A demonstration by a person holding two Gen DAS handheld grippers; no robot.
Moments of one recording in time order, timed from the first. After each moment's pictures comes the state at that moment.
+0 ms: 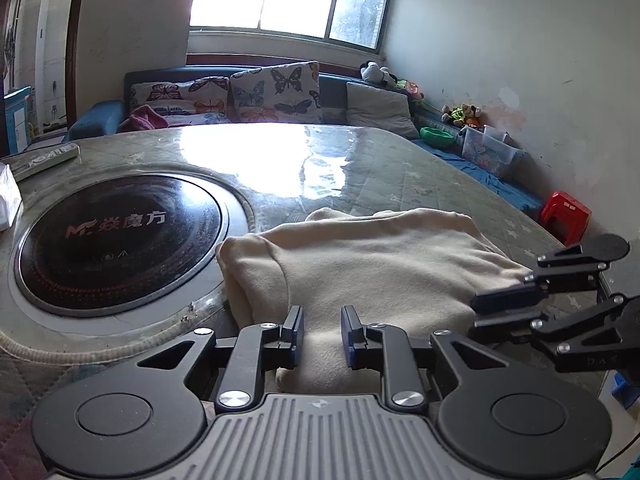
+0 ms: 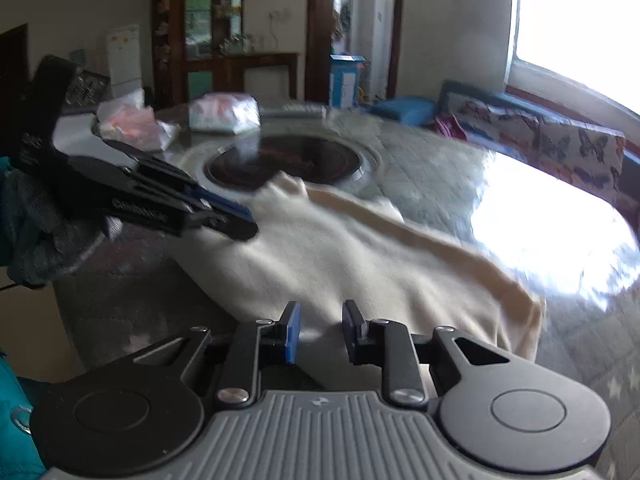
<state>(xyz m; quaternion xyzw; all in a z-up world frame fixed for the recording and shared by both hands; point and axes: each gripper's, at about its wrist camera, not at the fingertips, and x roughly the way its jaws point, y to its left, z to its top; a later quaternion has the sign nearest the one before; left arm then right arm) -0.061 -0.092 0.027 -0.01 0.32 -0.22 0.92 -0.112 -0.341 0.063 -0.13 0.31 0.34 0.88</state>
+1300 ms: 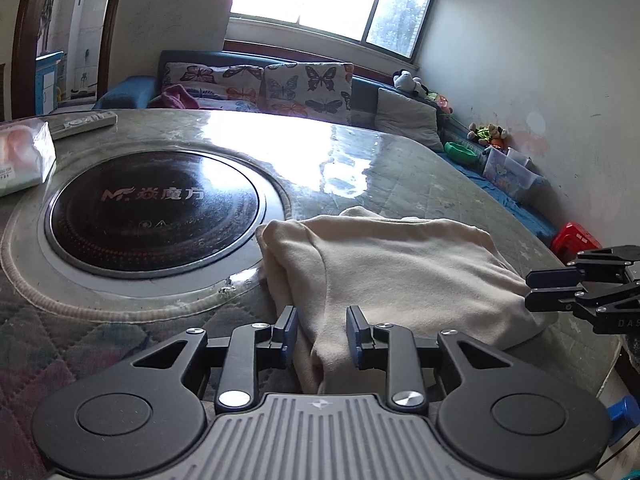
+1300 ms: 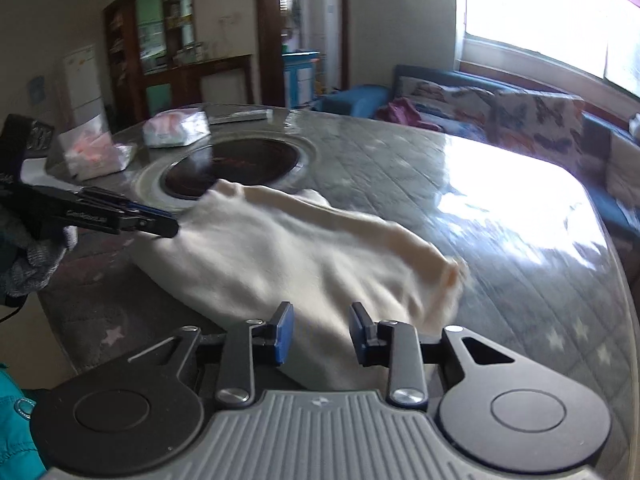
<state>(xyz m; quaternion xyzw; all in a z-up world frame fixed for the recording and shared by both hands) -0.070 -0.062 0.026 -0.07 0.33 -0.18 0.92 -0.106 -0.385 0.086 -0.10 0.32 0.29 0.89</state>
